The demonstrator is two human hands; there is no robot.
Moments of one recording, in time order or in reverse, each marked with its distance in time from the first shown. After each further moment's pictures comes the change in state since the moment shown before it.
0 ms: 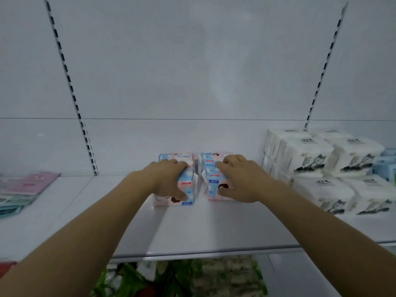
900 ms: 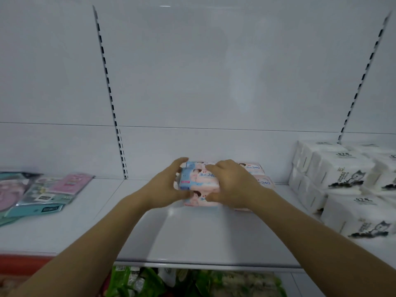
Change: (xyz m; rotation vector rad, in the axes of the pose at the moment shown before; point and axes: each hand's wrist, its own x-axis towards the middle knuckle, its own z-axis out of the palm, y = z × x) left_hand -0.048 -0.059 0.022 -0.779 0.287 -0.027; right_hand 0.044 -0.077 -0.016 0.250 0.201 -0.128
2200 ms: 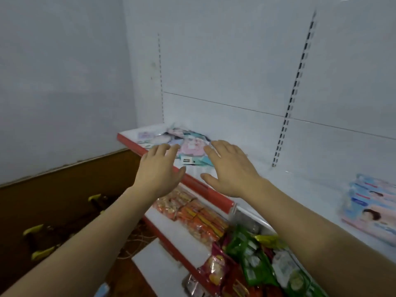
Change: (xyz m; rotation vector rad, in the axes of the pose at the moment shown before) left_hand -0.315 -0.089 -0.165 0.882 0.648 -0.630; right_hand 0.066 -0.350 0.016 0.042 0.111 -0.674
